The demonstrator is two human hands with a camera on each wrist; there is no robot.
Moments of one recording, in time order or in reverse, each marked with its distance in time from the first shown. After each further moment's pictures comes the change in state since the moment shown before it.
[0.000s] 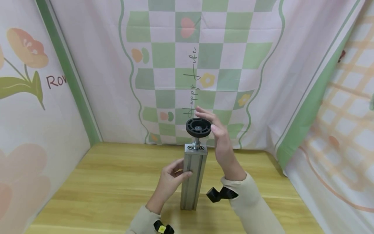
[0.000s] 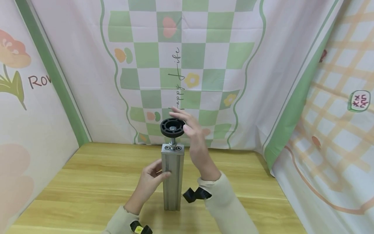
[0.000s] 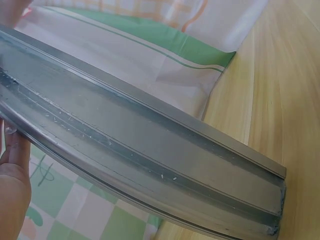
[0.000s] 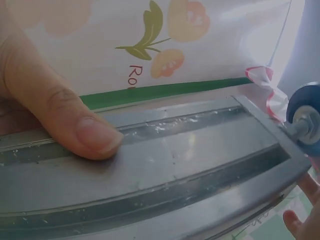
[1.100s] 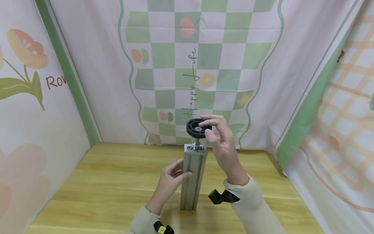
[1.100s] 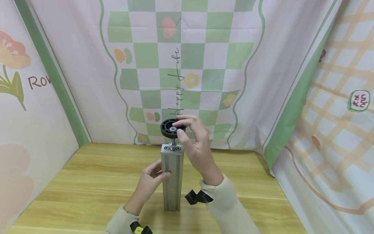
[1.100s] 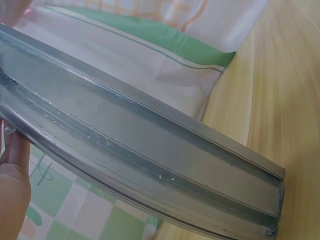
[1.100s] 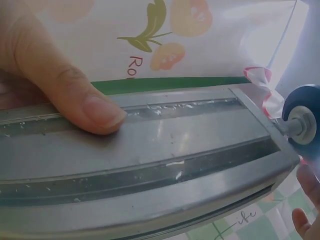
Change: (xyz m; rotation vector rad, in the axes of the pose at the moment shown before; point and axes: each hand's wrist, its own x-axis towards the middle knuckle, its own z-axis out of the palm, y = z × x) left_hand 0.000 -0.002 0.000 0.021 0.010 0.004; right_hand -0.011 -0.001 -0.005 -0.184 0.085 -0.073
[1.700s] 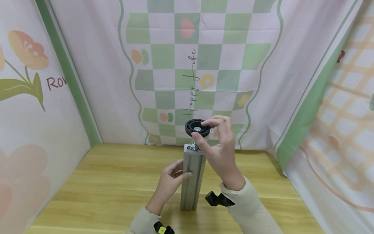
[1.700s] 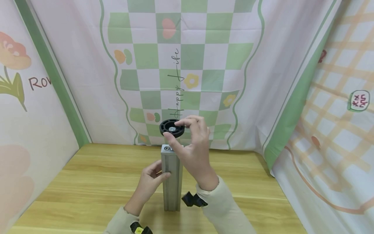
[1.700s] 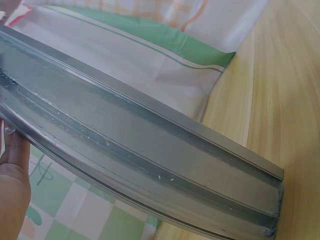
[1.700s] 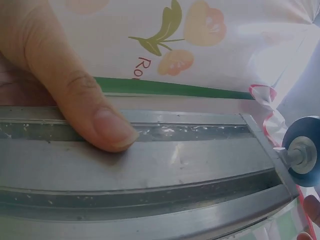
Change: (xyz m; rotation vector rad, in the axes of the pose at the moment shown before) left_hand 0.000 0.001 0.000 0.000 -0.006 0.005; right_hand 0.001 -0.010 0.014 -0.249 0.173 -0.139
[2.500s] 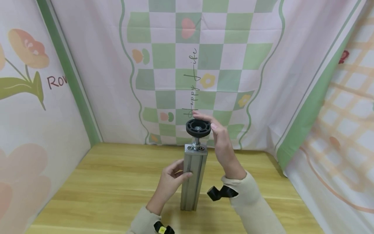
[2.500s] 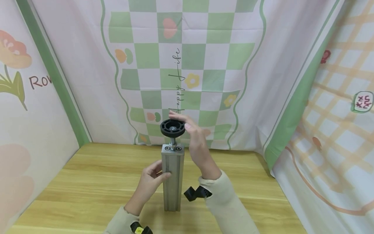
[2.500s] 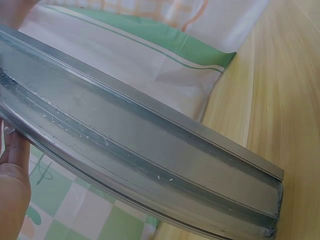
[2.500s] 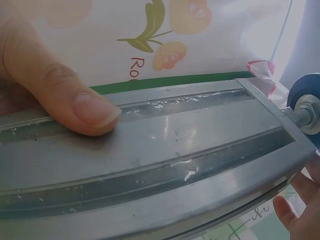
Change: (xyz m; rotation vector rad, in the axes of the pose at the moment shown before) left_hand 0.001 -0.004 0.000 -0.033 0.001 0.020; right_hand 0.008 0.020 -0.004 0.457 -0.306 0.296
